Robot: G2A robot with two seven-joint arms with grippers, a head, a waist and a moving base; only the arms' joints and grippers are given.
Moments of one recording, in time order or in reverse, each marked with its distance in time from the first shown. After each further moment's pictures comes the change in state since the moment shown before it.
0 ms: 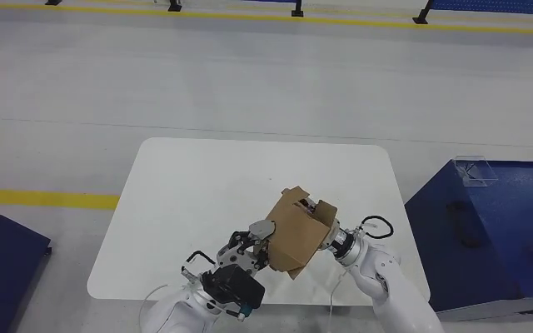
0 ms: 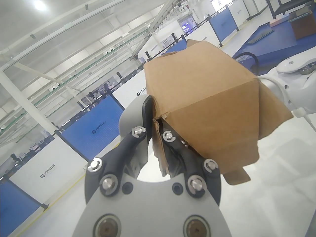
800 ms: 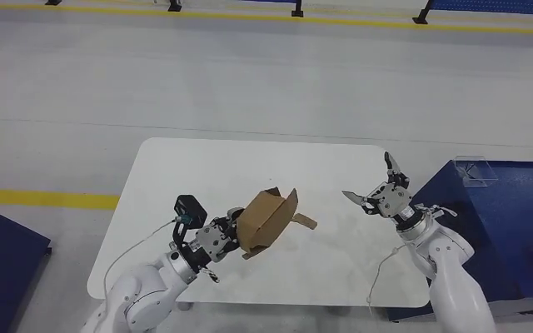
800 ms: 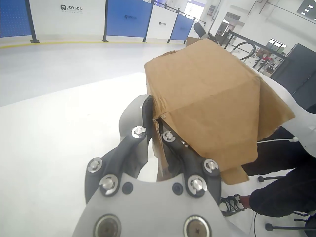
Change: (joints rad) left arm -0.063 0.000 -0.226 0.144 -1.103 -0.444 -0.433; right arm 0.015 0.060 0.350 0.003 -0.378 -0.095 0.224
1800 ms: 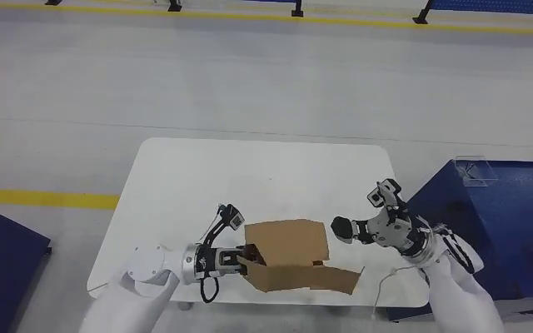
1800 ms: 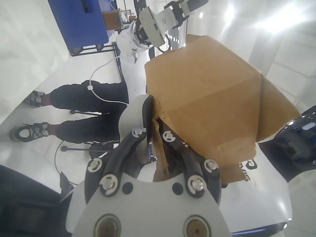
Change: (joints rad) left arm -0.233 -0.019 0.130 0.281 -1.368 0.279 -0.950; right arm -0.091 0.037 0.002 -0.164 -0.507 -0.221 0.515
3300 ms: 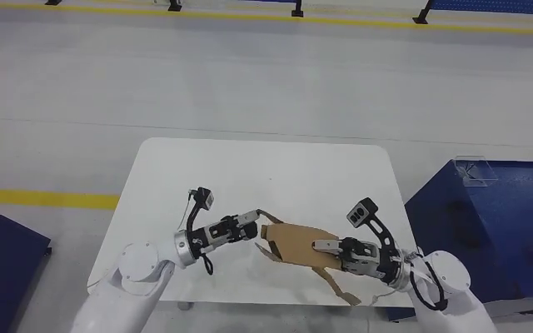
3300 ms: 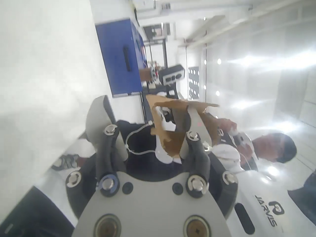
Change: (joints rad) left arm 0.017 0.010 -0.078 0.030 0.181 -0.008 0.377; right arm -0.099 0.026 -0.075 -0.127 -0.306 -0.208 -0.006
